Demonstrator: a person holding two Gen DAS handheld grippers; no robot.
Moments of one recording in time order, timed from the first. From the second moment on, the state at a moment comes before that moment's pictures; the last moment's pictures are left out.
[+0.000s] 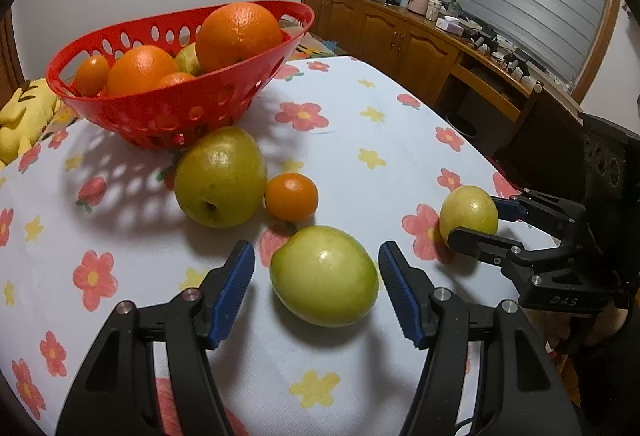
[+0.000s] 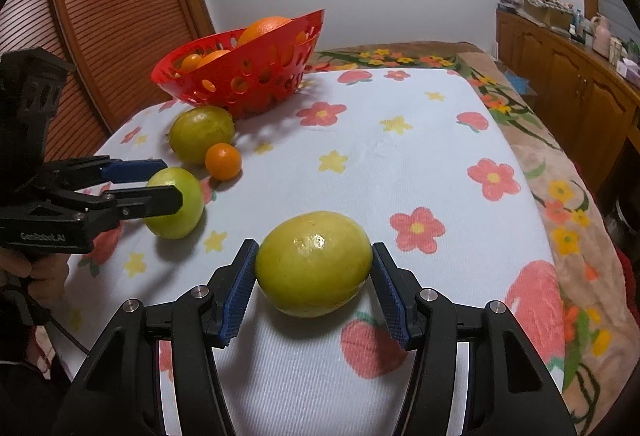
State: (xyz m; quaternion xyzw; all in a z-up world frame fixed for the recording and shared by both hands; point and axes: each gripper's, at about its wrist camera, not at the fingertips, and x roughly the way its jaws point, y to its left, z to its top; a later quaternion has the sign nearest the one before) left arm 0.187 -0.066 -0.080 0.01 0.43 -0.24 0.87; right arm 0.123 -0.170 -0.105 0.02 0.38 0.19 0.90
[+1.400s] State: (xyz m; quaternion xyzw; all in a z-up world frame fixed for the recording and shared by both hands) left arm 0.176 -0.054 -0.047 0.01 0.38 -0.23 0.89; right arm 0.122 -0.169 -0.105 0.01 0.38 0.19 0.90
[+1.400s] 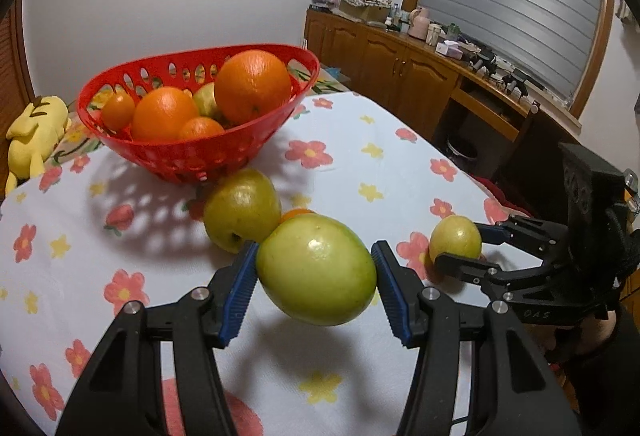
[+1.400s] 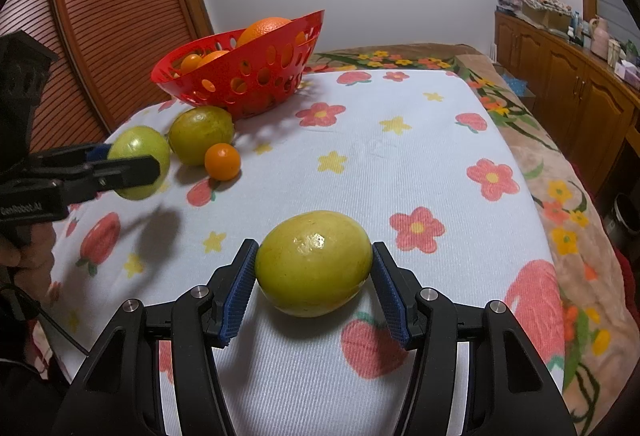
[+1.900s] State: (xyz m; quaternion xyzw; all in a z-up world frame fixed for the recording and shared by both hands) left arm 0.170 -0.023 -0.010 -0.01 0.33 -0.20 0.92; right arm 0.125 -0.152 -0.070 -0.01 0.36 0.20 0.91
